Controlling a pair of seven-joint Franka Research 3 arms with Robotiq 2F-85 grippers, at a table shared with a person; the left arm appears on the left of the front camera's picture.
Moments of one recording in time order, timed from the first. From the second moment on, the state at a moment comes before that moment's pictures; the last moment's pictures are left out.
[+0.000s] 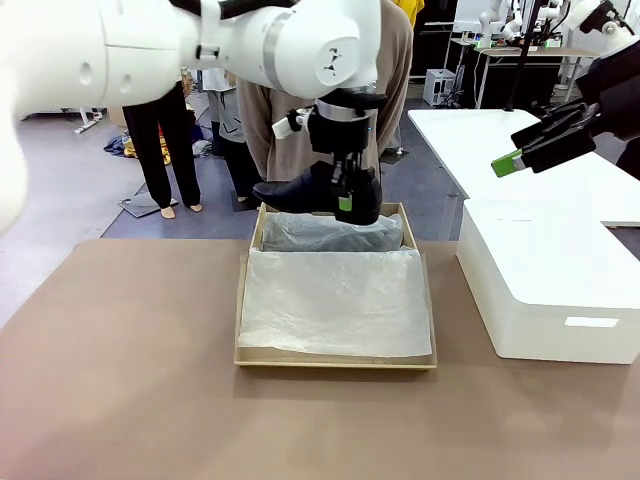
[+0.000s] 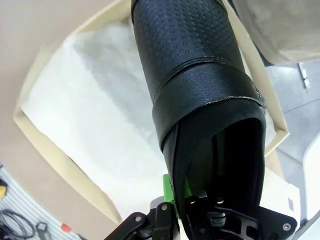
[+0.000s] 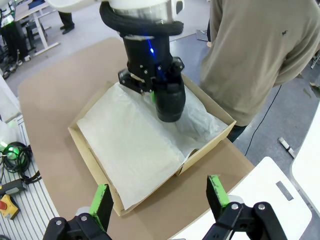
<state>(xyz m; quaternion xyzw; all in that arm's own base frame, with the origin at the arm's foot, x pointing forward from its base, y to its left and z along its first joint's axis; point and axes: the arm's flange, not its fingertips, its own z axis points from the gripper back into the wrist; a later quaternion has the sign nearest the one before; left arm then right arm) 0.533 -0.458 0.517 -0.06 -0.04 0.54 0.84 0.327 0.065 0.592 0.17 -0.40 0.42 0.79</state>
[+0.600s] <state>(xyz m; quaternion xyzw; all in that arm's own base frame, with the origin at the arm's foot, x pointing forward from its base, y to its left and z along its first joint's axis) 0.542 -0.494 0.487 -0.05 -0.03 0.62 0.78 0.327 0.065 0.592 0.17 -0.40 0.42 0.79</state>
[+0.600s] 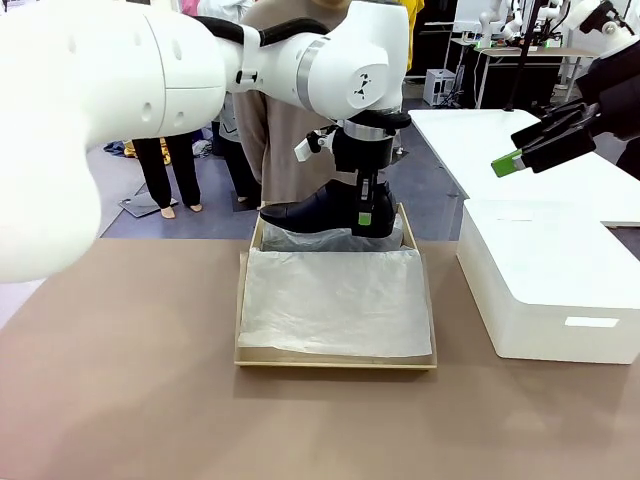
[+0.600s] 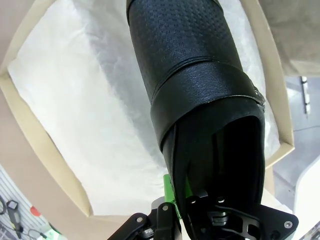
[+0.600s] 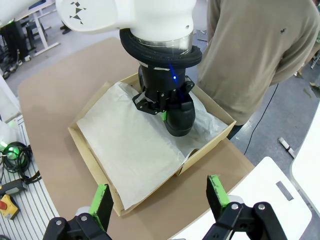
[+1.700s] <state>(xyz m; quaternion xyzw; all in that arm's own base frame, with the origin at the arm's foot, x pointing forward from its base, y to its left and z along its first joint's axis) 0.550 -0.504 0.471 -0.07 -0.03 0.64 0.76 0.327 0.065 0.592 0.17 -0.40 0.42 0.79</state>
